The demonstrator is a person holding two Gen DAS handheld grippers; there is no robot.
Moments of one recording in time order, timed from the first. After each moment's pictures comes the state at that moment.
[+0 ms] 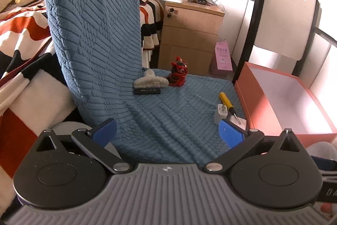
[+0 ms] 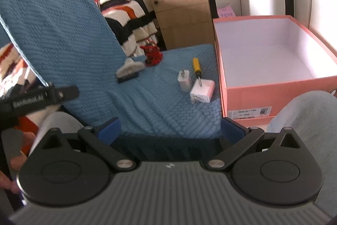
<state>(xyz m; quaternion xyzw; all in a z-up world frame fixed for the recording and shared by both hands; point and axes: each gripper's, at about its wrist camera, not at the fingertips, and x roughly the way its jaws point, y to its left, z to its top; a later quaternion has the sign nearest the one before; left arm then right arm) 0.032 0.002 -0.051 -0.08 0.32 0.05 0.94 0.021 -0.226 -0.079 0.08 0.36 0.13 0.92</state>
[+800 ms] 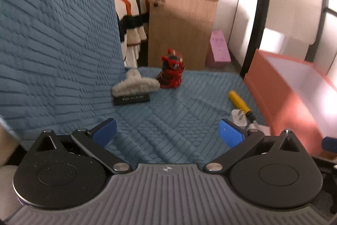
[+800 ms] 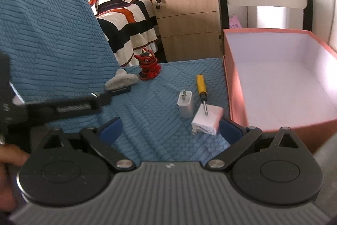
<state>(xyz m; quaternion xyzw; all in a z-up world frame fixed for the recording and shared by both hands) 0.164 0.004 -0.133 -0.04 0.34 0.02 0.94 0.100 -0.202 -0.111 0.06 0.32 0.14 0.93</state>
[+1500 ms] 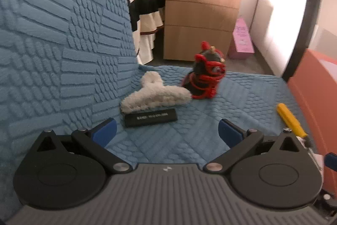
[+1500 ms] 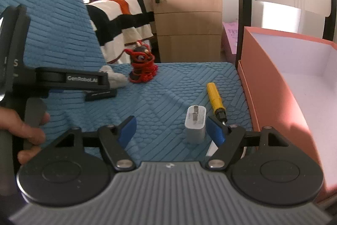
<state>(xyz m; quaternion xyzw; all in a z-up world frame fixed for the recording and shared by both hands) 0.286 0.053 -0.182 -0.04 0.38 0.06 0.92 0.182 -0.149 -0.164 0.02 0.32 0.11 0.94</state>
